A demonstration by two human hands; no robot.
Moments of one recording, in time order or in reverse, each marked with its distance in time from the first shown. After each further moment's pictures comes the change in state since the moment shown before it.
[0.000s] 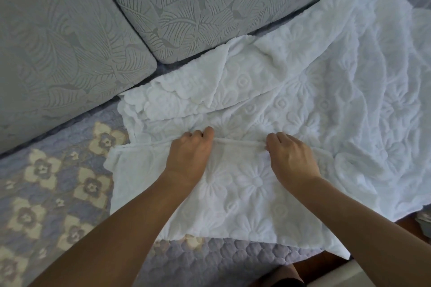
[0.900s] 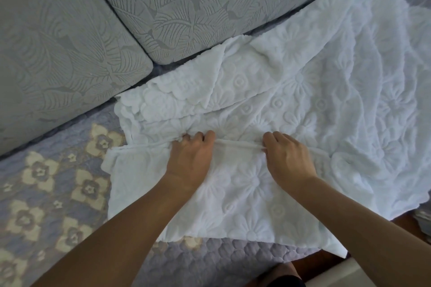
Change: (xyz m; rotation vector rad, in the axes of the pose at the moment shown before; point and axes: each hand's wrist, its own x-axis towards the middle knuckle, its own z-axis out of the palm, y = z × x) left_hand -0.003 0.008 0.001 0.000 -0.080 -0.007; right_hand 0.001 0.000 0.000 0.052 -0.020 0.037
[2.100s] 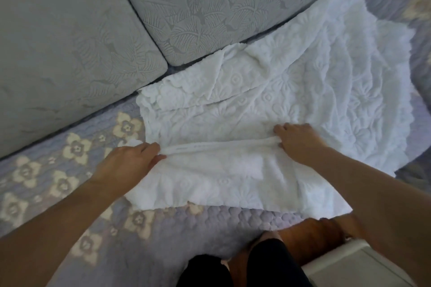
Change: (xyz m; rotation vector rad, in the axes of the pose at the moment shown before) left_hand -0.120 -0.114 -0.069 -0.069 0.171 0.255; right_hand -0.016 0.062 -0.037 -0.227 -0.428 -0.103
